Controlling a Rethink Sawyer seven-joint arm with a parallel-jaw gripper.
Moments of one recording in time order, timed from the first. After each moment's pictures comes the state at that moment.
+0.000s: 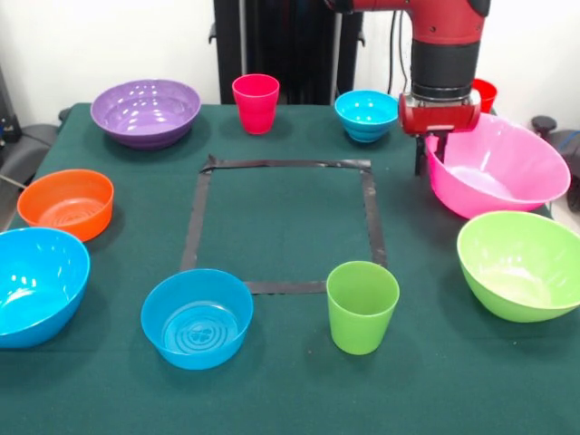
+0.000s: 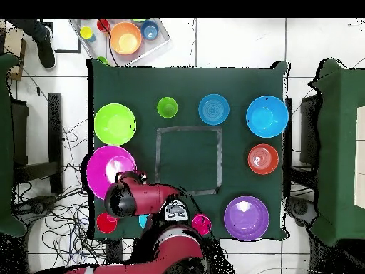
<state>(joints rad) -0.03 -0.55 0.07 2.00 -0.01 -0.06 1.78</state>
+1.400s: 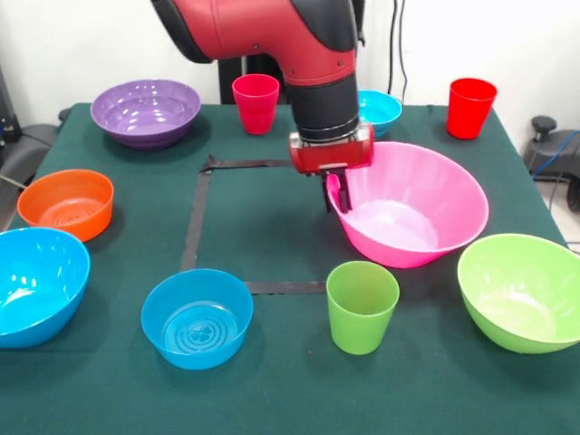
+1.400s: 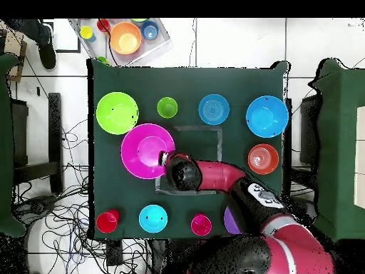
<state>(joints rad) -0.55 -0.48 0.34 1.87 -0.29 0.15 1.78</state>
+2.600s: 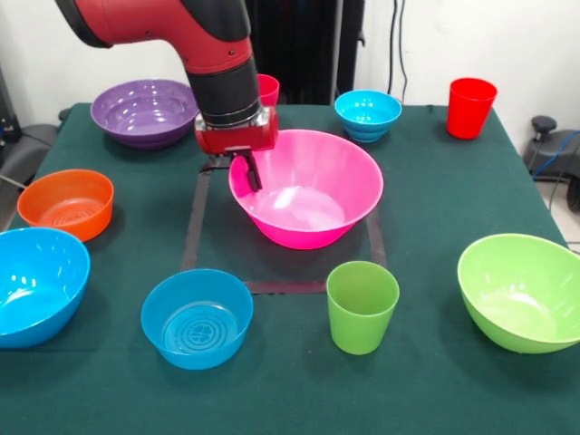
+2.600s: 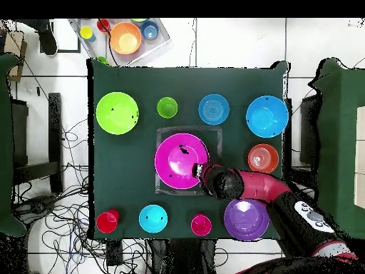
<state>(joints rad) -0.81 -0.47 0.40 1.87 -0.51 0.30 1.78</state>
